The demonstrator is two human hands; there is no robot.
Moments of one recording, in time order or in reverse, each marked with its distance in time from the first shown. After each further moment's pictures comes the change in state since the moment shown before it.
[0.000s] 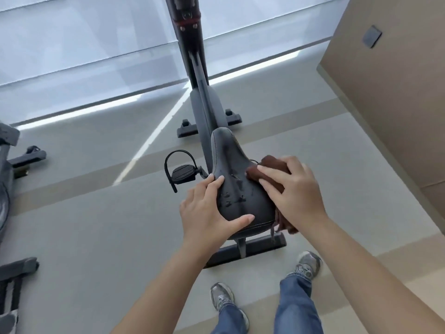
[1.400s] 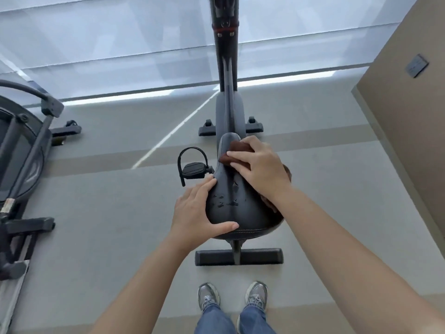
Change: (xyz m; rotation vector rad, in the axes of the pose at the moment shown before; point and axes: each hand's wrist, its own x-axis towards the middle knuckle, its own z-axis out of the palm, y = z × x) left_hand -0.005 -0.001 -0.003 0.004 -0.035 -0.044; right_hand 0.071 -0.011 0.018 0.054 -0.258 -0.307
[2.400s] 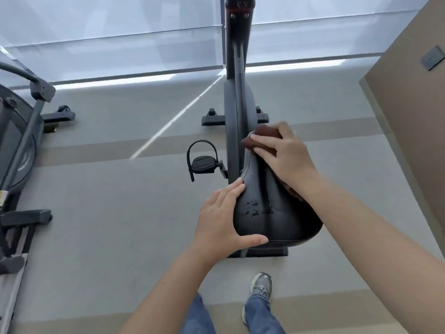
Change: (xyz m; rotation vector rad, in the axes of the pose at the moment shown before) left_hand 0.003 -0.019 -0.008 -0.103 -0.039 0.133; right_hand 0.038 -0.003 0.020 -0.058 0.062 0.013
